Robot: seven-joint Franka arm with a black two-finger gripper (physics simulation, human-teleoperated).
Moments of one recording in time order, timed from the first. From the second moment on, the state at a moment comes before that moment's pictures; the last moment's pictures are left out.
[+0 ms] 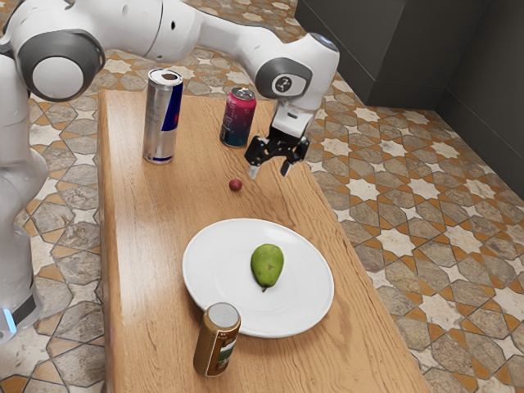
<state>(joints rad) -0.48 0.10 0.60 -1.78 -0.03 1.75 1.44</state>
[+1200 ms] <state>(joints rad) -0.36 0.21 0.59 -1.80 -0.07 1.79 1.51</state>
